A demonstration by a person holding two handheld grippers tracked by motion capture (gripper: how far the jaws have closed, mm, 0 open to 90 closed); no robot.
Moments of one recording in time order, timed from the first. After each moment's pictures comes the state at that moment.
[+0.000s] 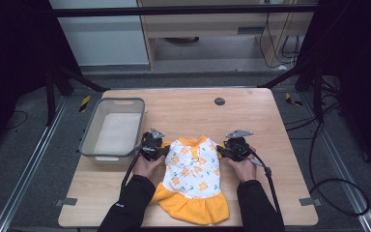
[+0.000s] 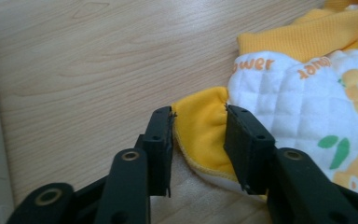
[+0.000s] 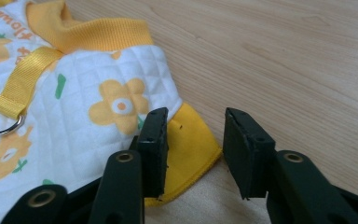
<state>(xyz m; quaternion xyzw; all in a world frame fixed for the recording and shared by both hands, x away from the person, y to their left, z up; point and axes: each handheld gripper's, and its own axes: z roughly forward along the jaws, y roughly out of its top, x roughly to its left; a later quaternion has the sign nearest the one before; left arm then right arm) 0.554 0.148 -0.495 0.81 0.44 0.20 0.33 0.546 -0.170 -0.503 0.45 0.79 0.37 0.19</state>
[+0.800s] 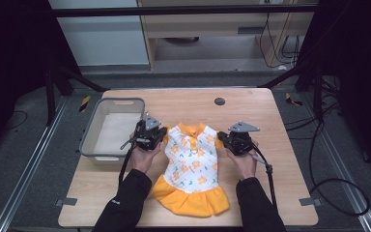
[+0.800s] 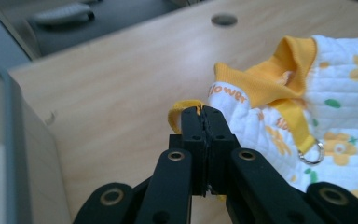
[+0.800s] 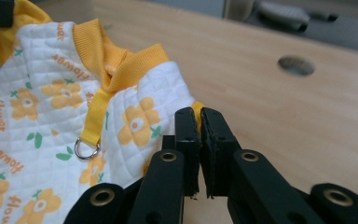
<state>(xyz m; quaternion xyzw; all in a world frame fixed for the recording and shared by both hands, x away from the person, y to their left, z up) 0.549 0.146 -0.417 0.78 0.39 0.26 0.41 0.537 -0.165 -0.452 0.42 0.75 0.45 0.24</state>
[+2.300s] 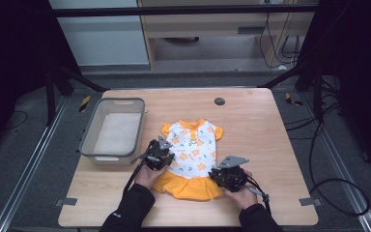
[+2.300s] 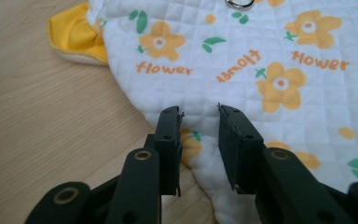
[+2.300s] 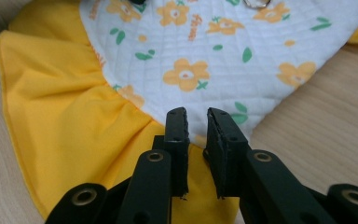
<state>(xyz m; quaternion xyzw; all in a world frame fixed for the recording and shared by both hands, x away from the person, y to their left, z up) 0.521 0.131 -0.492 0.85 0.38 0.20 0.31 0.449 -0.143 -0.493 0.35 0.84 0.39 0.14</state>
